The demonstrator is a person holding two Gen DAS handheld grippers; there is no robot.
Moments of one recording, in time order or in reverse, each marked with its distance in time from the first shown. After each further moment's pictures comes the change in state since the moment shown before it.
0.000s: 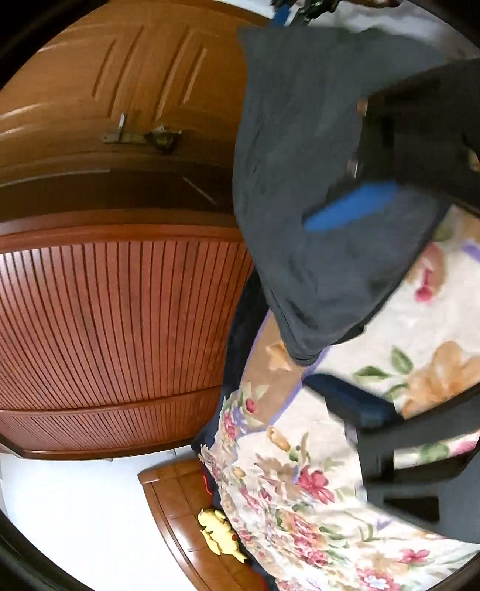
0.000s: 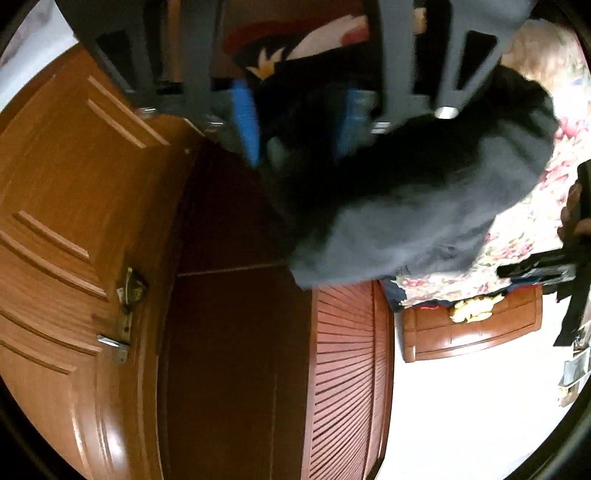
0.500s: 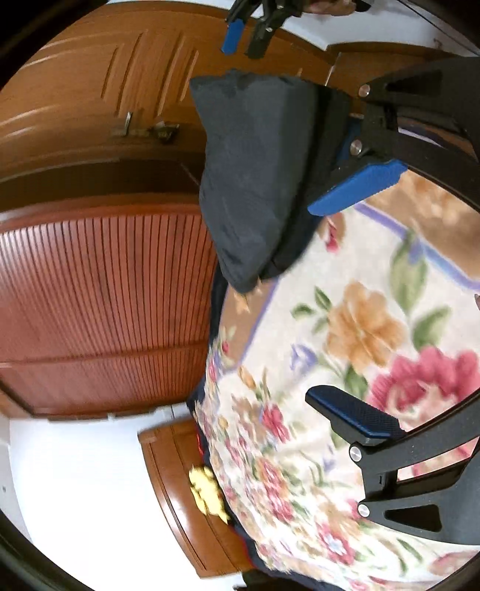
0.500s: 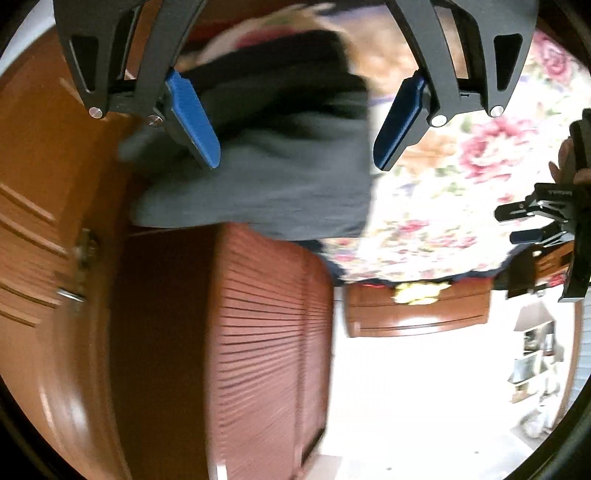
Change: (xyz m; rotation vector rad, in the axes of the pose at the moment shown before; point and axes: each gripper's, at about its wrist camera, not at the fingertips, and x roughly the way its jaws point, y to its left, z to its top) left arm -0.135 0.061 -0.104 -0.029 -0.037 0.118; right arm -0.098 0.135 -0.013 -0.083 -0.124 0.187
